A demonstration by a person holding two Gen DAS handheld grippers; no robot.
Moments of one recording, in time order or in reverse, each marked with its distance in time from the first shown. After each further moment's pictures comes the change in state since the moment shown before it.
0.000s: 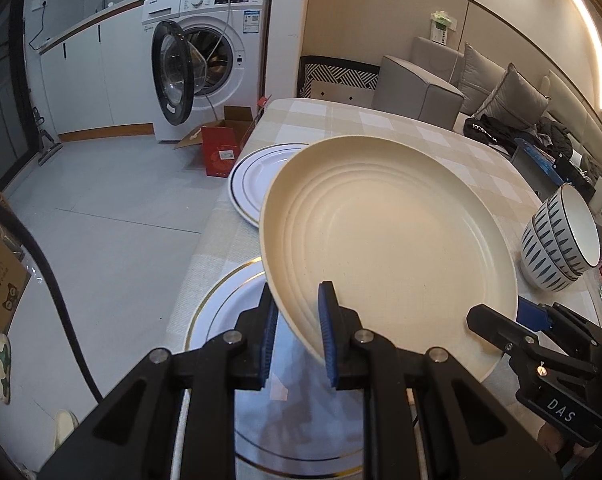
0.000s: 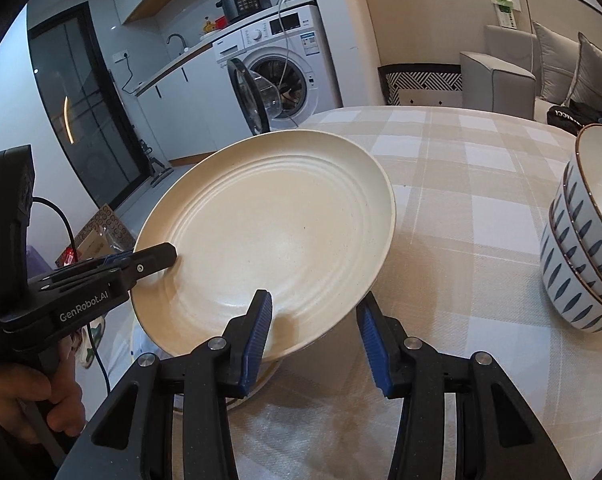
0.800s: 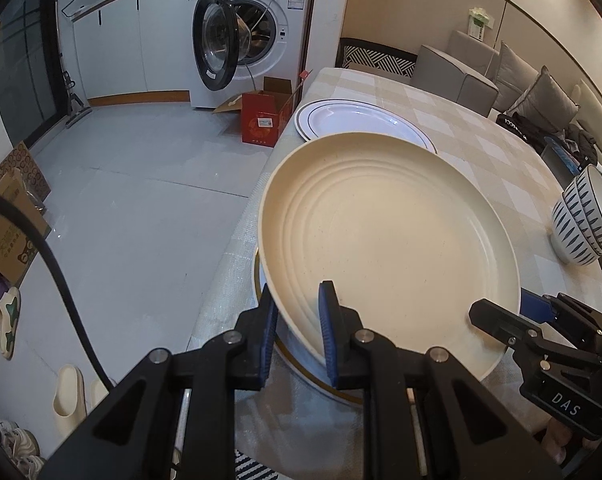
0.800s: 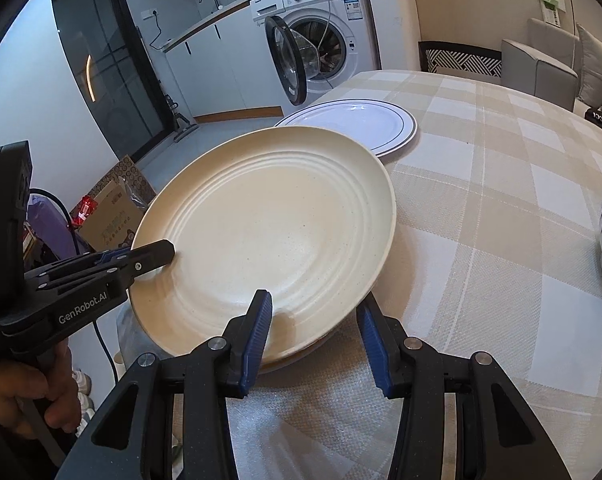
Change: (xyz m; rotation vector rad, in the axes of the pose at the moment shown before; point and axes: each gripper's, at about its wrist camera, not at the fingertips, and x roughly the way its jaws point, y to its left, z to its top) left arm -0.002 0.033 -0.054 -0.087 0.062 0.076; right arm 0.023 0.038 -0.035 -0.092 0.126 0.064
